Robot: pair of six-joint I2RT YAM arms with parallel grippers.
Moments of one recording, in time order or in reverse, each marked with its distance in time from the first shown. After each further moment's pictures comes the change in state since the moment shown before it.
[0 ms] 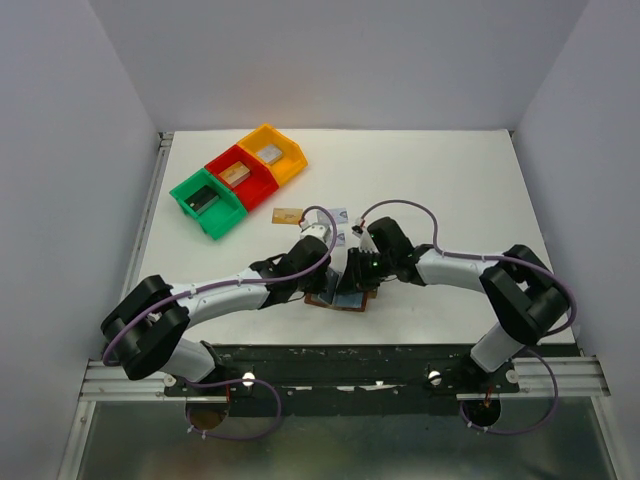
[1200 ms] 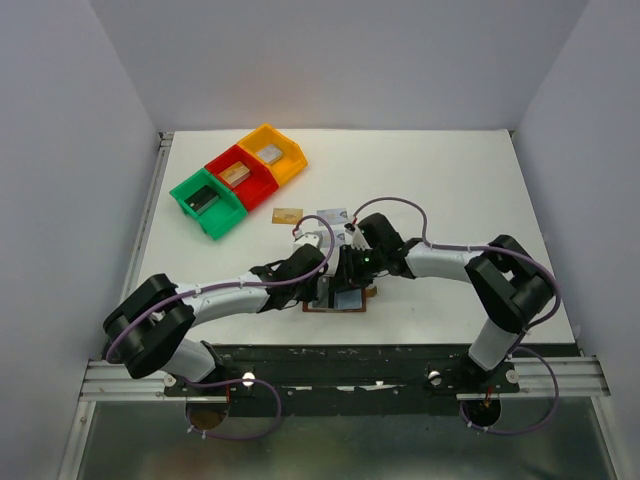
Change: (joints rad) left arm 0.000 0.012 -0.053 -0.060 -0.069 -0.017; right arm 0.013 0.093 0.099 -0.028 -0.004 0.022
